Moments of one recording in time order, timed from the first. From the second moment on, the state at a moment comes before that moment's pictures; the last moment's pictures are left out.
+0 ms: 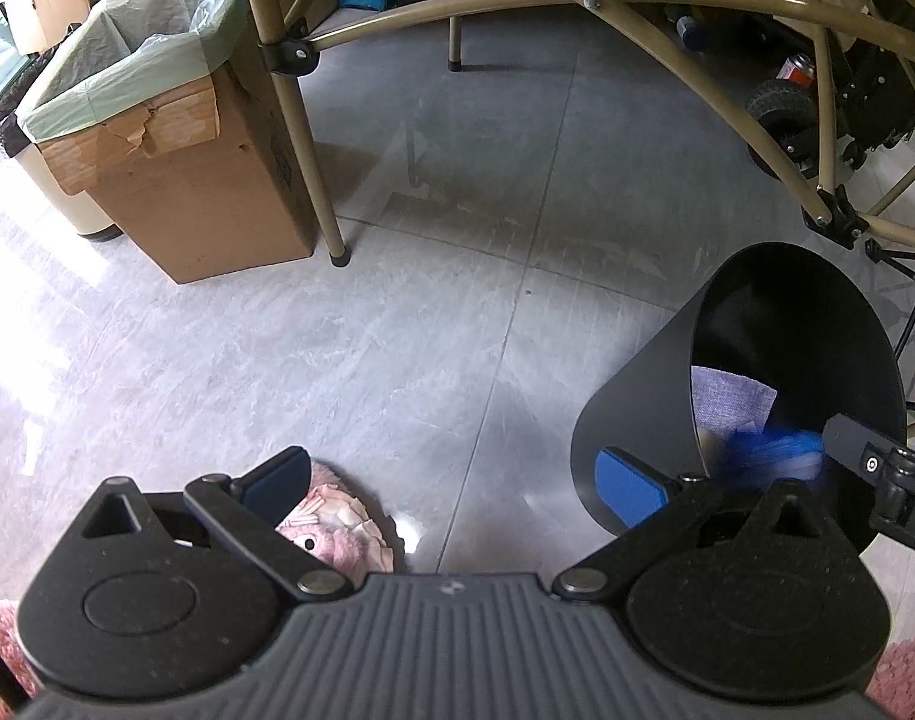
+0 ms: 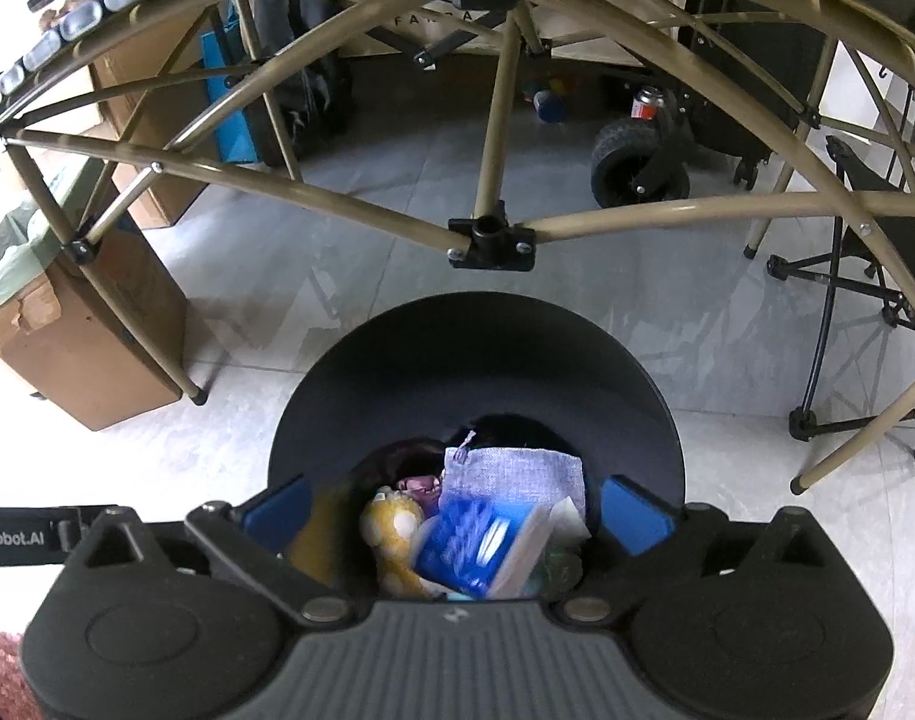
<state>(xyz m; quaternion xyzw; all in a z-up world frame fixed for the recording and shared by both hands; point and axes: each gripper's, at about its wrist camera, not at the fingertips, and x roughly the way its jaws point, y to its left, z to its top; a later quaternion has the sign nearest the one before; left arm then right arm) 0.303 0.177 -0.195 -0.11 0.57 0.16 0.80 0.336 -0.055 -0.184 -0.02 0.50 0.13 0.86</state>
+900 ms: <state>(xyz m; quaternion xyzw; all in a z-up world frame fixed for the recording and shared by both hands) 0.275 0.151 -0.137 -0.10 0.49 0.14 0.86 0.303 -0.078 -0.130 -0.01 0.46 0.15 0.88</state>
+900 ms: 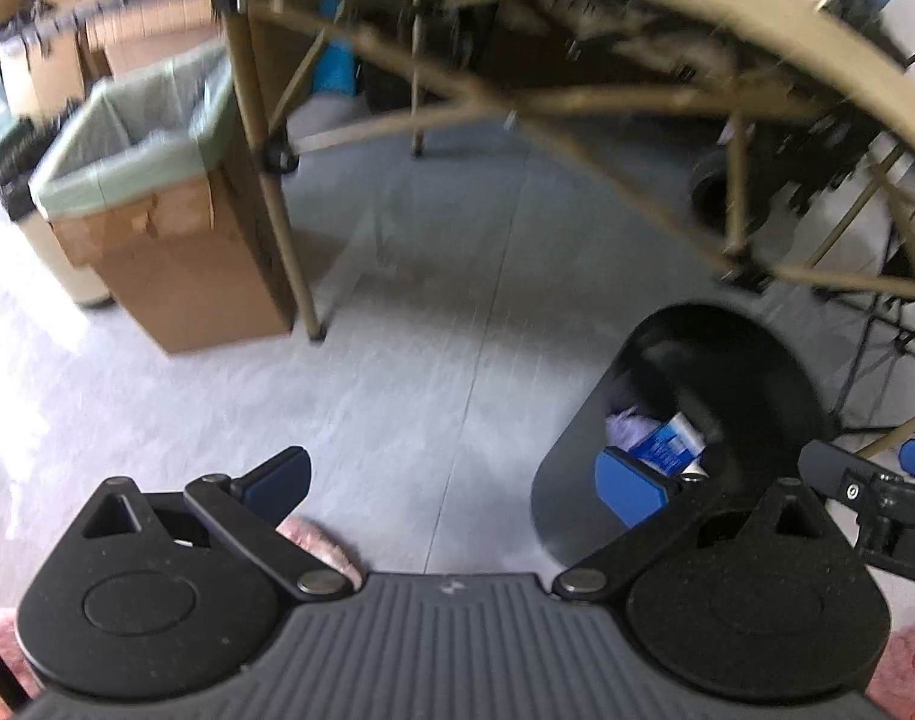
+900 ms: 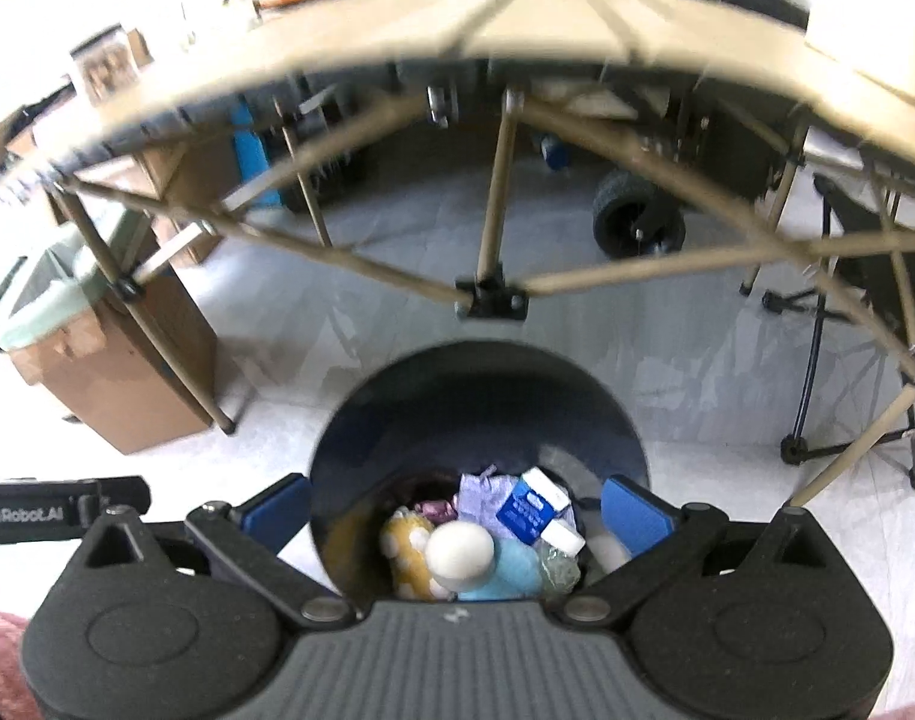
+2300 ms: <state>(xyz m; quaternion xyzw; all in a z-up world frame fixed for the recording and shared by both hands) 0.128 0.068 -0.001 -0.02 0.35 0.03 0.94 0.116 -0.170 0.027 0.00 0.34 0.15 0.93</state>
